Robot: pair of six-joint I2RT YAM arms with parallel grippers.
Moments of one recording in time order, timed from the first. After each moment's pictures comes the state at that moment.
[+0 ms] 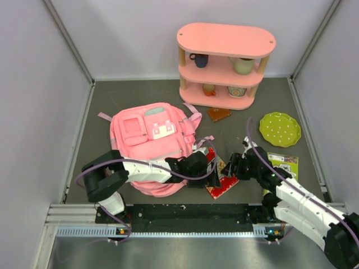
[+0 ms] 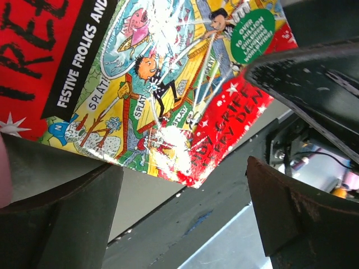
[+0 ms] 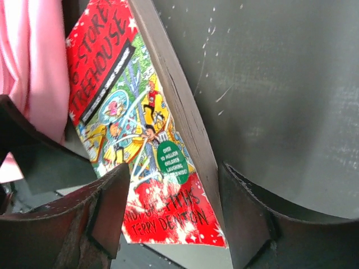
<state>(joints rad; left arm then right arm) -1.15 1.64 0.82 0.00 0.11 -1.10 0.52 0.79 0.30 -0.29 -0.17 0.66</state>
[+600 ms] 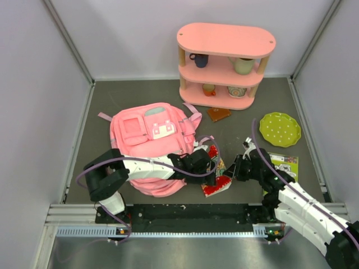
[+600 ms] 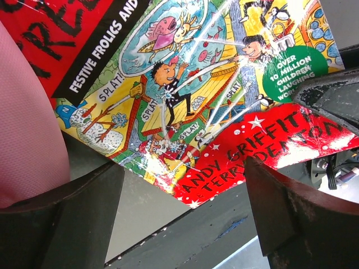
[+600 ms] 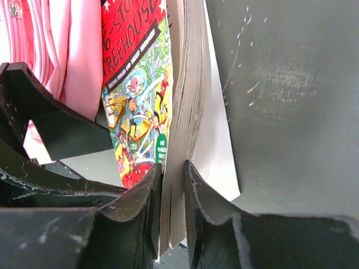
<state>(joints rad) -1.14 1.66 0.93 -0.20 0.03 -0.94 0.52 0.67 0.27 -0.31 -0.25 0.71</state>
